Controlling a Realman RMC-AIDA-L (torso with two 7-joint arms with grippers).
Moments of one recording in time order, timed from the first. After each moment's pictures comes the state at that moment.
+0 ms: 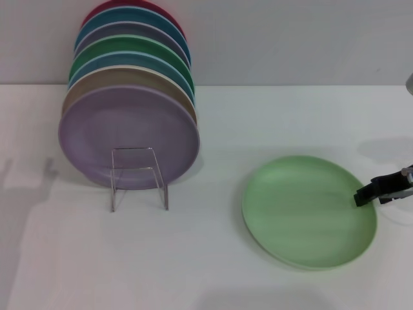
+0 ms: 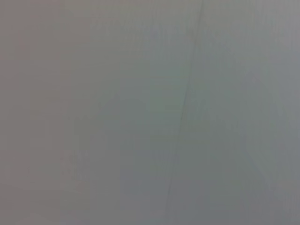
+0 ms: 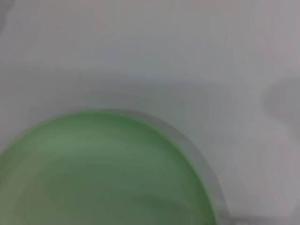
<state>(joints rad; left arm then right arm) -0.28 -2.07 -0.86 -0.24 2.24 1.50 -0.27 0.59 2.04 2.11 1.09 -2.71 1.42 -0.39</state>
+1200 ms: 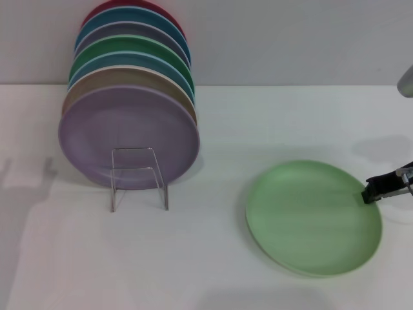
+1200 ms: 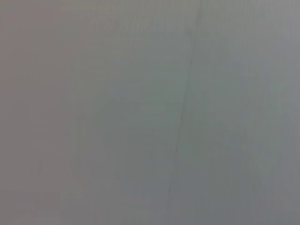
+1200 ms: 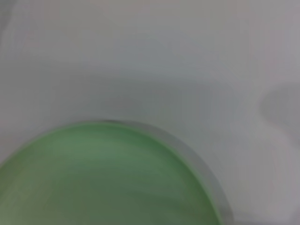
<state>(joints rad) -0.28 -2.07 -0.86 -0.24 2.24 1.50 -0.26 0.61 2.04 2.09 1.06 -2.71 1.39 -0.41</state>
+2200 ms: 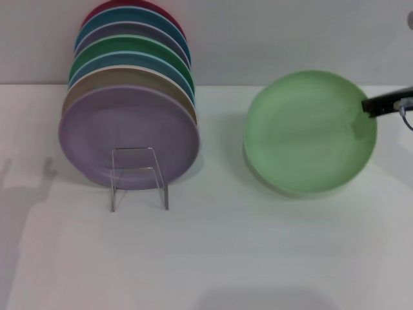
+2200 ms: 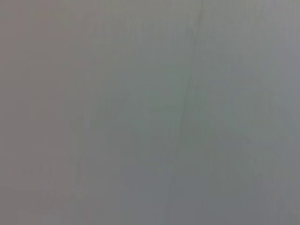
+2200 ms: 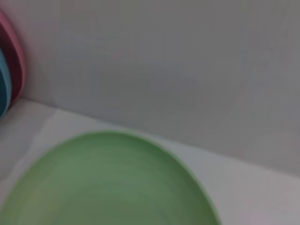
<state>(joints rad) -0.28 -2.07 -0.86 -0.24 2.24 1.50 -0.27 0.51 2.07 1.96 1.37 -2.70 1.08 -0.45</state>
